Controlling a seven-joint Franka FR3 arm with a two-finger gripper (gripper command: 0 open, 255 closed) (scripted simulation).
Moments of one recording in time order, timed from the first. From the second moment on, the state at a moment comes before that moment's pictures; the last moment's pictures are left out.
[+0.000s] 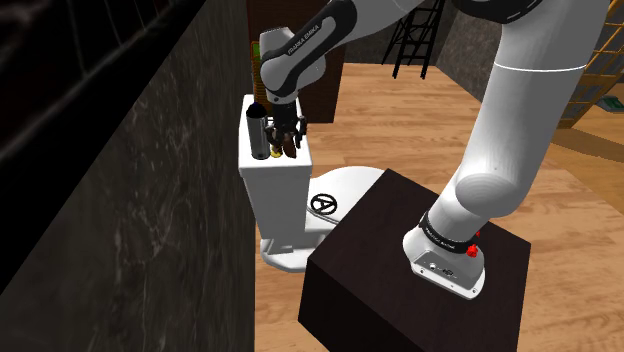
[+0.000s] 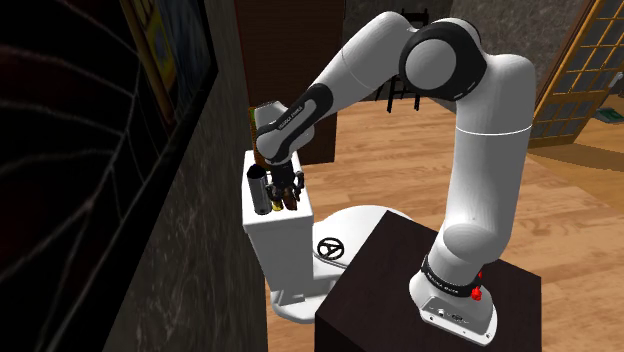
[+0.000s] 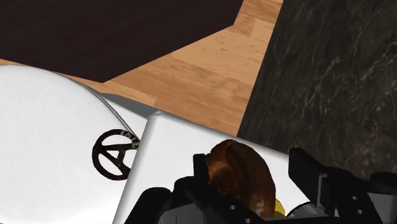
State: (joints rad) arm -0.01 0.26 0.08 -2.14 0.02 2.19 0.42
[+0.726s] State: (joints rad) arm -0.01 0.25 0.08 -2.13 0.02 2.17 0.42
